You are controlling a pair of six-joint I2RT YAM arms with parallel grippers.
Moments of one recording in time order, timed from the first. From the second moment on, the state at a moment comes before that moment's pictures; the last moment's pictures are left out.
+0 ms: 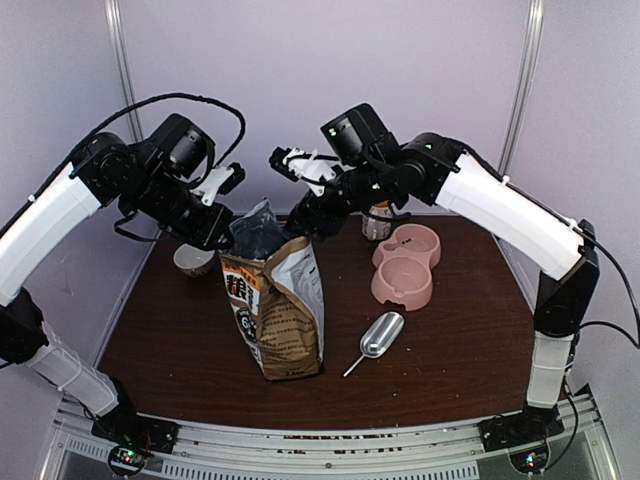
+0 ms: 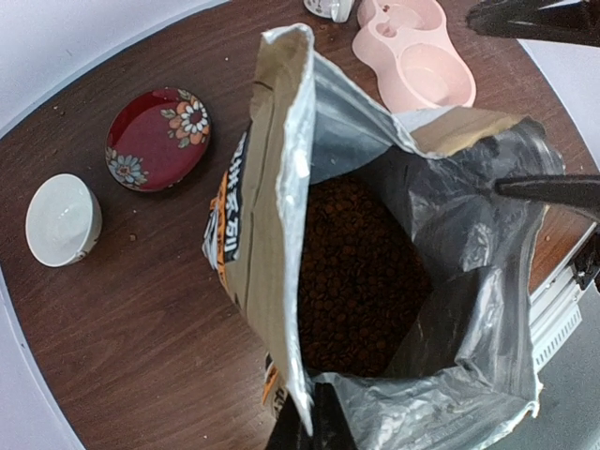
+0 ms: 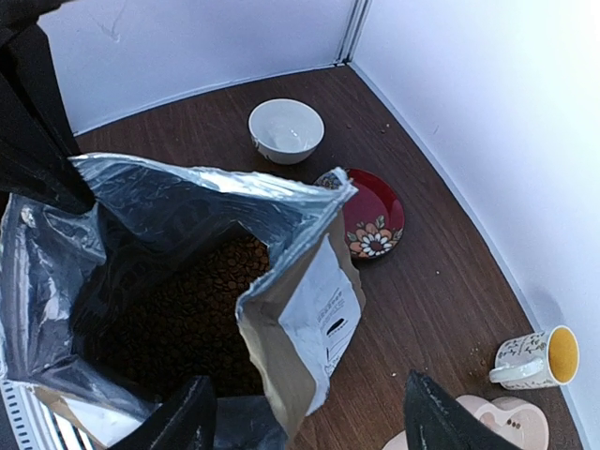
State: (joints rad) left arm -0.82 1.45 1.78 -1.28 -0.06 -0.29; right arm 0.98 1.92 2.19 -0.90 0.04 -0.20
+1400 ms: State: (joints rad) left arm -0.82 1.42 1.72 -1.19 -0.06 -0.28; right arm 0.95 2.14 2.38 -0.82 0.28 -0.21
